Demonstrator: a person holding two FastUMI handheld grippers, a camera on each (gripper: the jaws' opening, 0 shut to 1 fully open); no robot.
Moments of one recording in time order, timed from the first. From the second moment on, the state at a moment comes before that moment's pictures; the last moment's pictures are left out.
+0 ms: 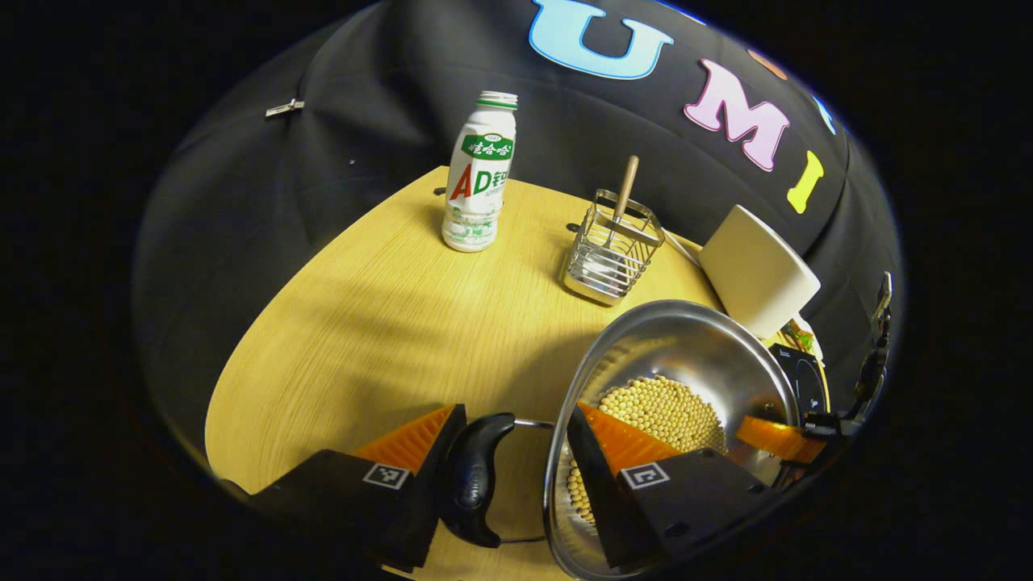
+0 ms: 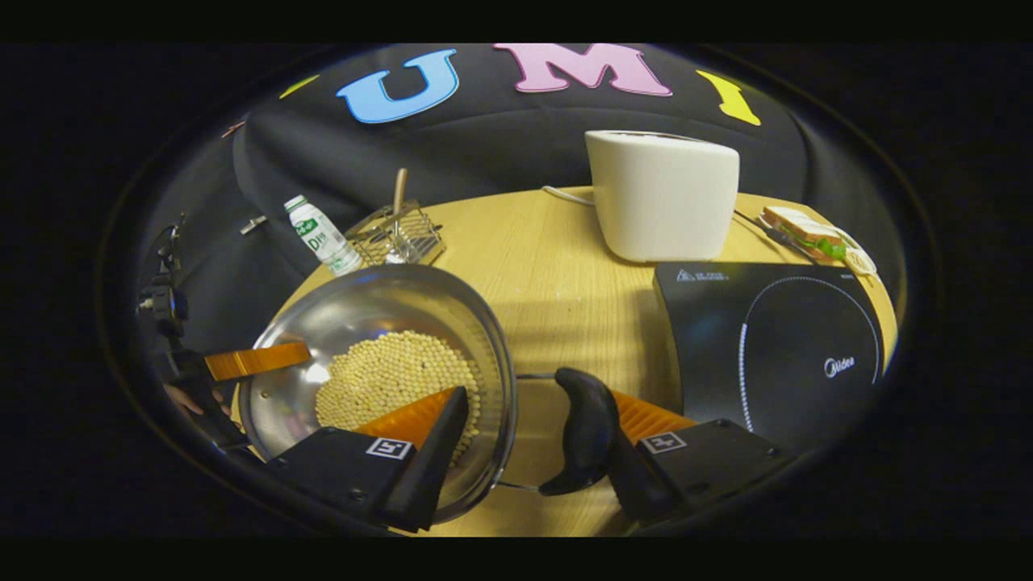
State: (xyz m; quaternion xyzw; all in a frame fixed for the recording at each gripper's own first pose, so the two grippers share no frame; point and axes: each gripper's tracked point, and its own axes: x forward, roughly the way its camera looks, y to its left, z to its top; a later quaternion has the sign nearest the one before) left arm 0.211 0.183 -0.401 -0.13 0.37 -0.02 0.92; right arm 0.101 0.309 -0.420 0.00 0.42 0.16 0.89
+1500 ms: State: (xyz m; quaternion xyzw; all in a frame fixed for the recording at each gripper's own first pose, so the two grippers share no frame) left arm 0.155 0.170 -0.351 -0.11 0.37 -0.02 0.92; right arm 0.088 0.288 -0.354 0.03 0.43 0.14 0.89
